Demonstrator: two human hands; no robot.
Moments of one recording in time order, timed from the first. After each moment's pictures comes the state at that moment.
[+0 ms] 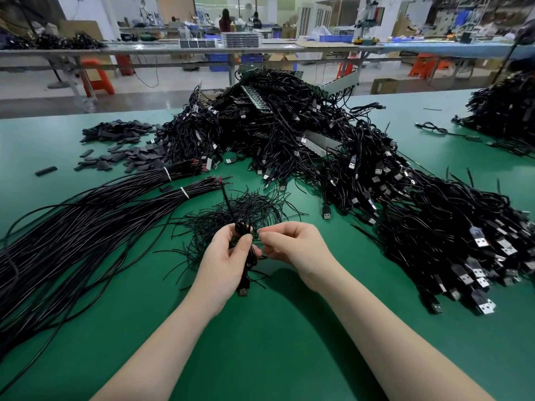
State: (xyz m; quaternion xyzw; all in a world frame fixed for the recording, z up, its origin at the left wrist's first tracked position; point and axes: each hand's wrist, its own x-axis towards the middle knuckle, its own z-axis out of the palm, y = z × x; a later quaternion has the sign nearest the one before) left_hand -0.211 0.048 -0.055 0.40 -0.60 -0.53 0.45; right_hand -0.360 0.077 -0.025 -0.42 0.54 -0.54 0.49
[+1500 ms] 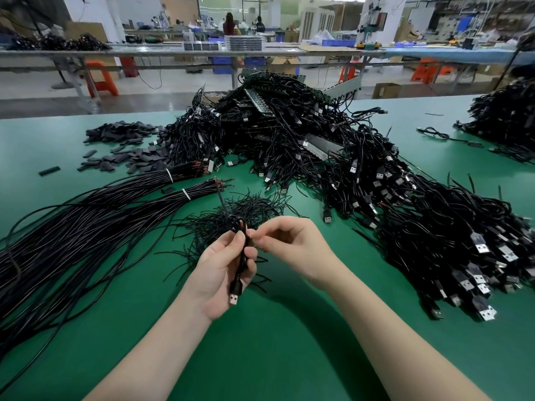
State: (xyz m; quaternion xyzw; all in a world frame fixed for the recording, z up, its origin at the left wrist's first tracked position) left_hand -0.208 0.059 -0.026 0.26 -0.27 -0.82 0.44; right_hand -0.362 0.080 -0.012 -0.61 0.43 -0.54 0.39
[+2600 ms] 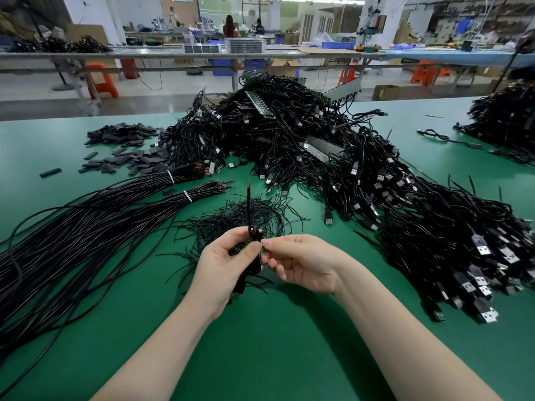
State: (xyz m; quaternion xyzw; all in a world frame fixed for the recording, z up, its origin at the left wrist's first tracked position) left_hand -0.208 0.058 -0.037 0.30 -0.51 -0.64 0.49; right_hand -0.369 0.081 -0.003 -0.34 0.46 -0.41 0.71
